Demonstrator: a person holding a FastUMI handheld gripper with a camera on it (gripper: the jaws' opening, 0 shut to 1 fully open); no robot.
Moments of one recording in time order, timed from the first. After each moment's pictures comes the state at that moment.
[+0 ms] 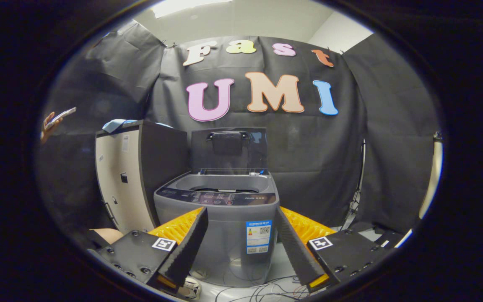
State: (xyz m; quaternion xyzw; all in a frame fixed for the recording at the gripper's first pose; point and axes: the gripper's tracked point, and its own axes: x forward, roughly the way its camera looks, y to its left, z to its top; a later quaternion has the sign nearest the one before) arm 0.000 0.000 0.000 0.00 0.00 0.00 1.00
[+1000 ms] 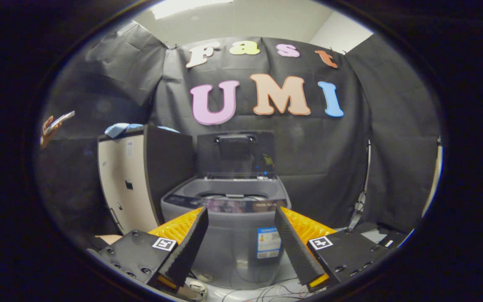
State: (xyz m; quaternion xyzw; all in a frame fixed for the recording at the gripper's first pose) arm 0.024 0.051 0.046 0.02 -0.02 0.03 1.00
